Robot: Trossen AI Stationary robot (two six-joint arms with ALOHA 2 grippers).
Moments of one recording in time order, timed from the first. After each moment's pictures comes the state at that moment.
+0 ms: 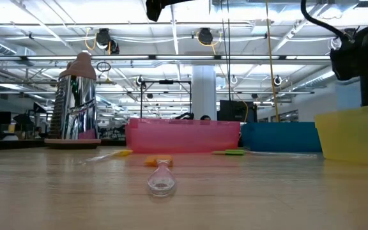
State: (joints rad) left arm -0.34 1.62 1.10 0.26 -0.39 -0.16; right arm 0.60 1.20 0.59 -0.62 0.18 1.48
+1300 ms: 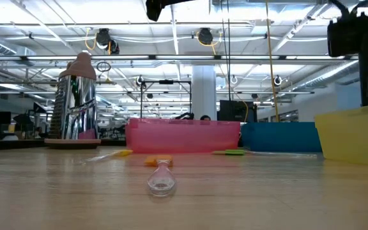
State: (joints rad) left arm -0.34 1.62 1.10 0.25 -0.39 -0.15; right arm 0.57 1.01 0.58 -0.61 0.19 1.24
